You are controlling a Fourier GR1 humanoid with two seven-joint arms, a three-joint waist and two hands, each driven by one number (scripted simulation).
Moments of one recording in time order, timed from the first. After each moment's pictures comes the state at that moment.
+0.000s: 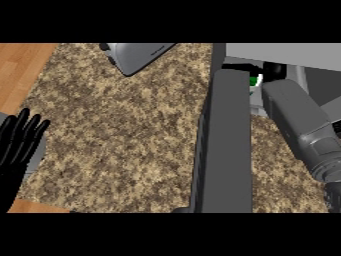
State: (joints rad) left arm 0.12 0.06 0.21 -1.97 0.22 -0.48 -0.05; right arm -1.14 -0.23 -0.31 -0.09 0.20 -0.58 -0.60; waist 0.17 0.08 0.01
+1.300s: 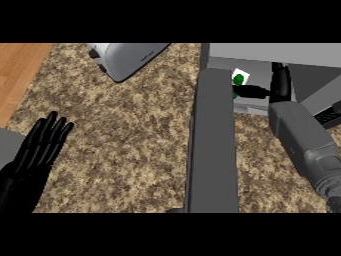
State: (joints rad) left arm 0.14 0.00 0.09 -1.98 0.13 -0.43 -0.08; right arm -1.00 -0.24 -0.37 -0.10 0.15 -0.40 -0.74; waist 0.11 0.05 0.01
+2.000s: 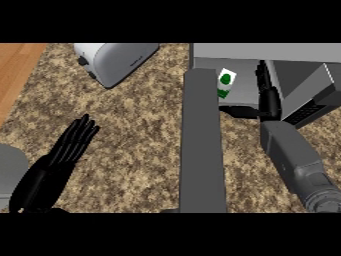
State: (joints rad) left arm 0.12 0.02 0.01 -1.87 0.10 -0.46 -0.09; right arm -0.88 -0.17 -0.40 -0.13 0.11 -0.21 -0.87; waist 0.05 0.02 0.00
